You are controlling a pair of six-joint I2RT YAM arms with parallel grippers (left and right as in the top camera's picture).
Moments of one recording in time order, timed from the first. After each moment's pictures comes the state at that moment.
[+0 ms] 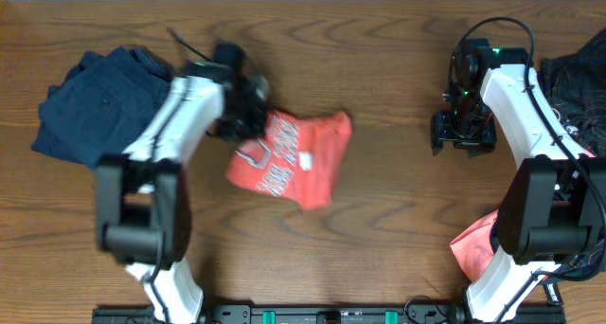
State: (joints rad) left arm -0.11 1.88 1.49 -0.98 0.28 -0.07; right arm 0.03 1.94 1.54 -1.34 0.03 0.15
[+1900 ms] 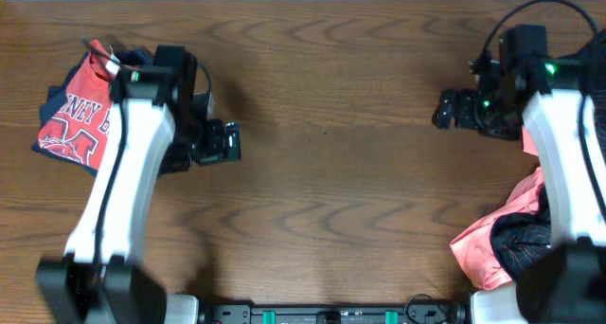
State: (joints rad) left arm -0.07 1.54 1.39 -1.35 0.14 -0.20; right arm -0.05 1.58 1.42 -1.10 -0.17 0.12
